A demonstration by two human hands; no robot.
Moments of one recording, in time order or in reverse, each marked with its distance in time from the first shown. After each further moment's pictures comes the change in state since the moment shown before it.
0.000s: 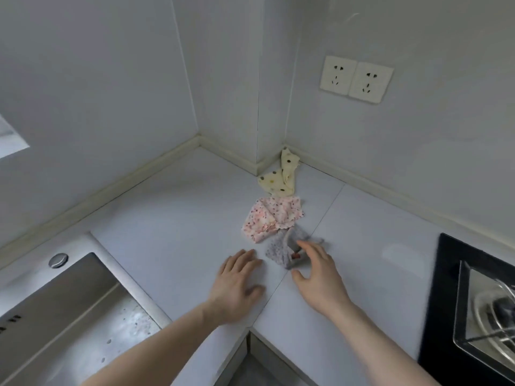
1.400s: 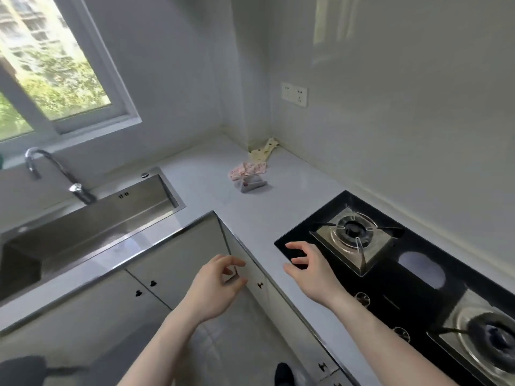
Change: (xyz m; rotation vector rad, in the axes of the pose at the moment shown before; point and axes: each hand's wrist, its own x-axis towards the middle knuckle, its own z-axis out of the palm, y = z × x) left_hand -0.363 0.499 0.001 -0.428 0.296 -0.423; right_hand -0.389 0.162 -0.319 0.447 -0.350 -0.110
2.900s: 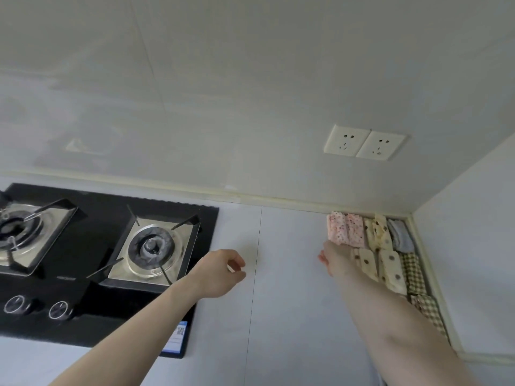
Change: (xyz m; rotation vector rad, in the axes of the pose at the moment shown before) left_hand -0.136 0.472 0.562 0.250 -0.859 0.452; right_hand -0.442 0.566 -0.576 0.790 1.341 0.932
